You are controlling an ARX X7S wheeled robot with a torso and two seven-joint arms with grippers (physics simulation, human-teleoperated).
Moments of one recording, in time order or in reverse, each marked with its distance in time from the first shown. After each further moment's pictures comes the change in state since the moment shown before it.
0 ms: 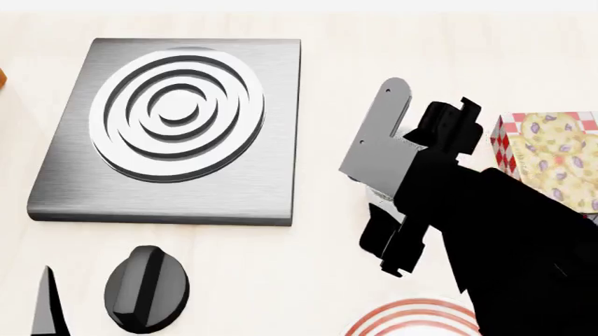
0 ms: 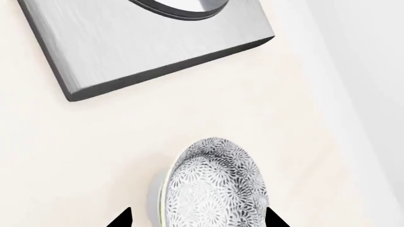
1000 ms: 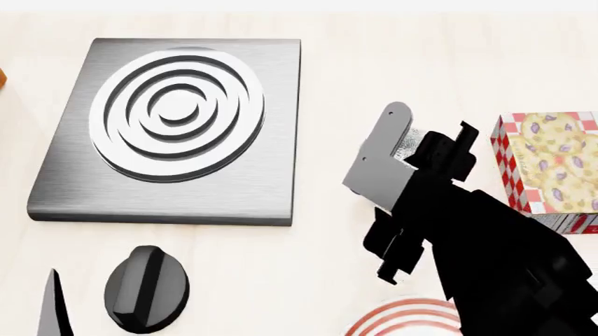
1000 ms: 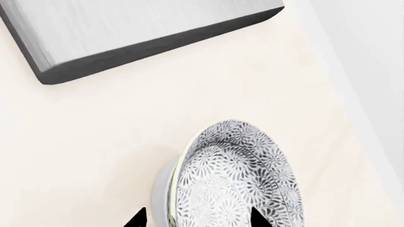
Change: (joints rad) left arm 0.003 -0.024 0.033 0.007 0.001 0.010 -0.026; right arm -0.062 -0.082 0.007 0.214 -0.020 -0.127 0.074
